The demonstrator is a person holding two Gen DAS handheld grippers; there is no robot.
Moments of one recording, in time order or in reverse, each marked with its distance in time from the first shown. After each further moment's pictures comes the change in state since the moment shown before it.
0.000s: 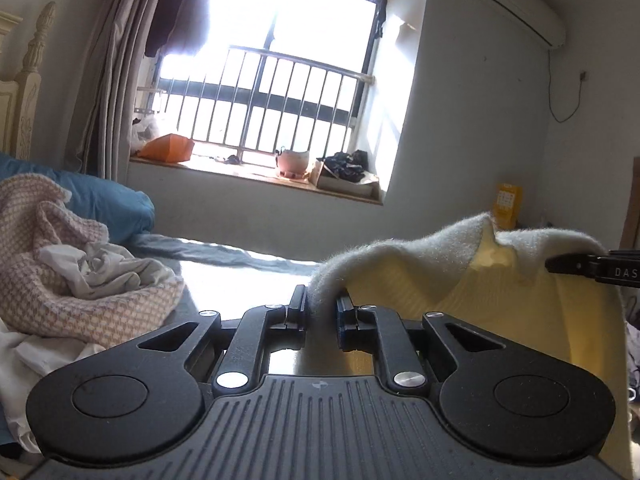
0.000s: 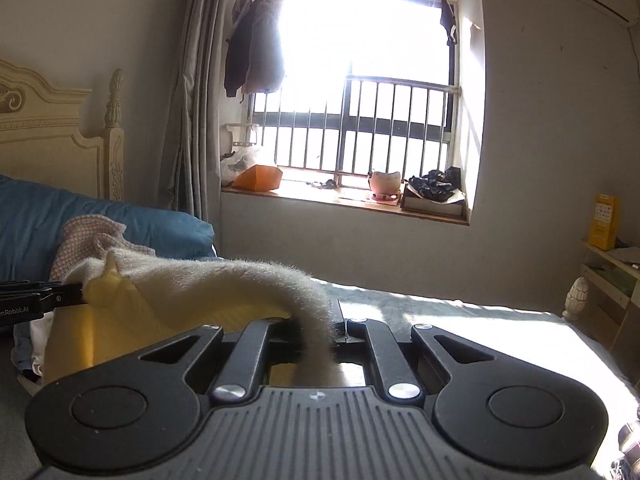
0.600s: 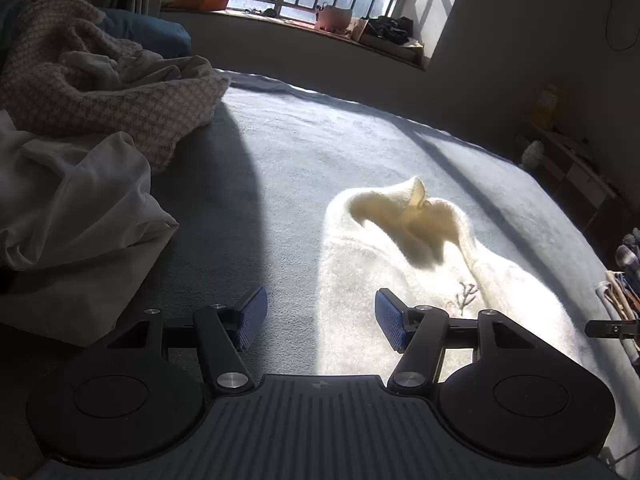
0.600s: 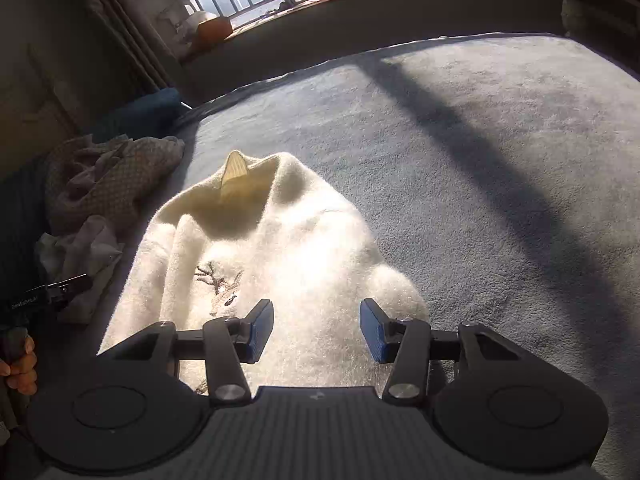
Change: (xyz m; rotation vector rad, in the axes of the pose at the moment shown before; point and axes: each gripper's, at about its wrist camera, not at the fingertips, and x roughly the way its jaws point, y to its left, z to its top) left arm -0.053 0.054 -0.091 -0.097 0.345 0.035; right arm -0.006 -0.080 -0.165 0.360 0.455 0.187
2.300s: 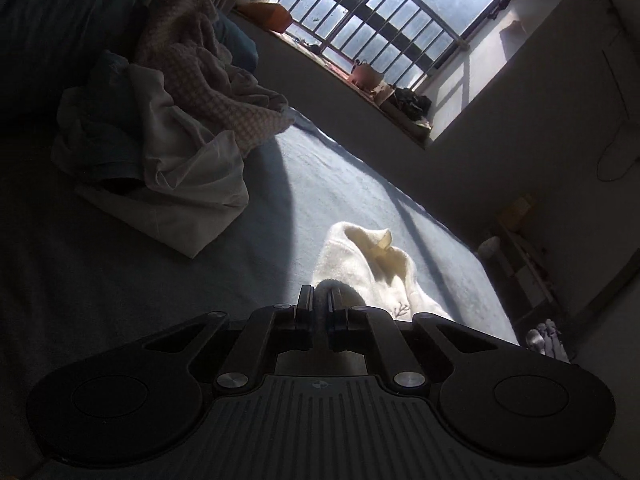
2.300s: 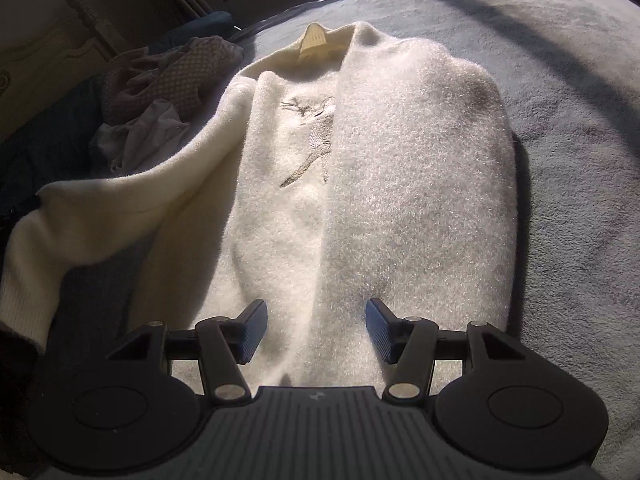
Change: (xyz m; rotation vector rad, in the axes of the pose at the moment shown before) left arm -0.167 0.075 -0.019 -0.346 -0.181 -0.088; right arm -0.029 0.060 -0.129 0.011 0.159 0.071
